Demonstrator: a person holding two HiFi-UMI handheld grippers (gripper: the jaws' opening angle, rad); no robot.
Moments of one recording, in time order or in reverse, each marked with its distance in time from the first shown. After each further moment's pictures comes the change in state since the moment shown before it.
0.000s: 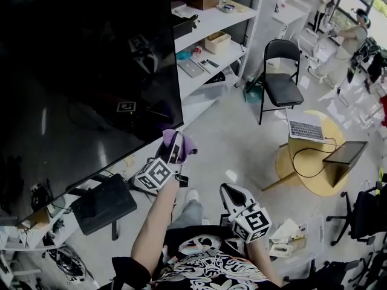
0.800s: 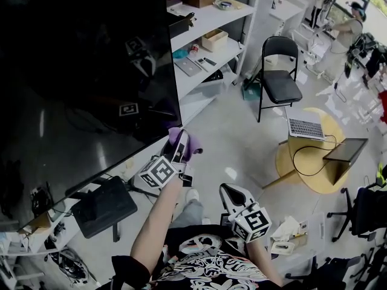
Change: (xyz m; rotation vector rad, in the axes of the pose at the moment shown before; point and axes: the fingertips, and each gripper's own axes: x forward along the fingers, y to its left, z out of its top) left arm 0.023 -0.009 -0.012 -0.044 0.053 -0.058; right arm 0.010 -0.005 -0.002 0.011 0.011 -0.016
